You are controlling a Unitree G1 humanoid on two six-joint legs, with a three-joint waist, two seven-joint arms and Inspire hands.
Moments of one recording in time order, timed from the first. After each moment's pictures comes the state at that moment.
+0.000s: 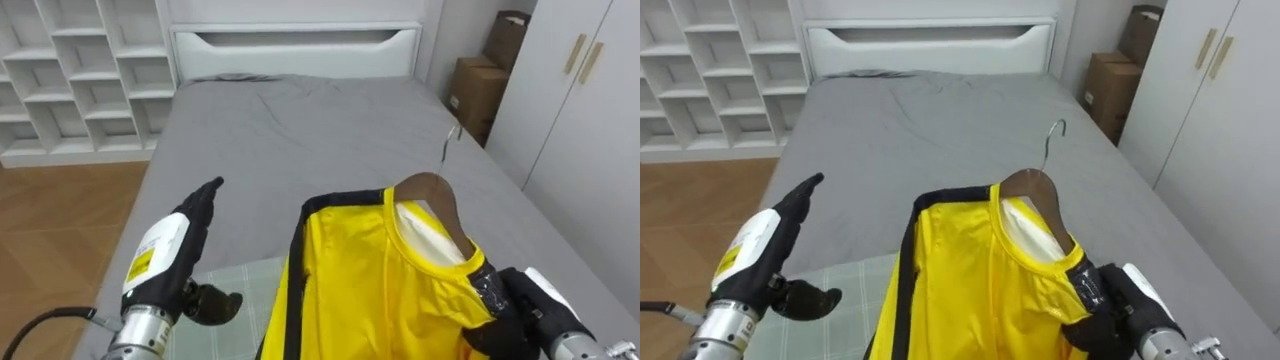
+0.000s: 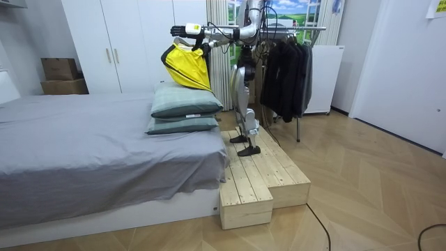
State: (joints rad) left arm 0.04 0.30 -0.06 0.14 0.58 -0.04 0.15; right arm -0.06 -0.39 -0.12 0.39 -0.25 0.02 0.21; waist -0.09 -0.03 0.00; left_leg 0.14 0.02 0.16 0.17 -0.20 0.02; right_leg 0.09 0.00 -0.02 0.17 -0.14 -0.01
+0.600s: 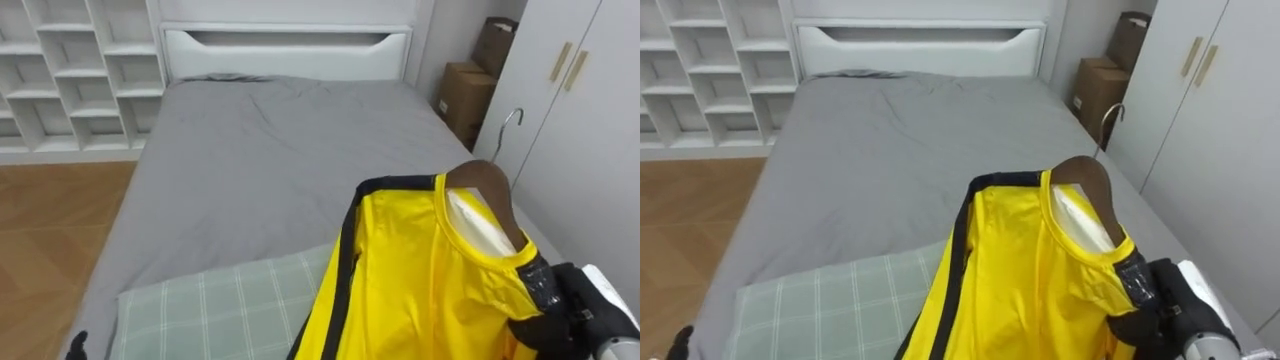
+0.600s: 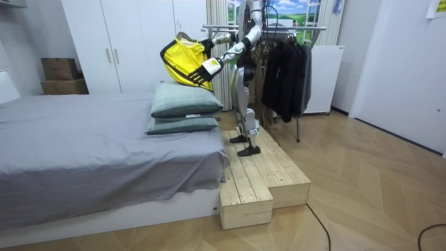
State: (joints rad) left arm 0.17 0.28 0.18 0.58 0.29 -0.03 0.23; right arm -0.01 -0.40 -0.22 0.31 -0.32 0.02 0.12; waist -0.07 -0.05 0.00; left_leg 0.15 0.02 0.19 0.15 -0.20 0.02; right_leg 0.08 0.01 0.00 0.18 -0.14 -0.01
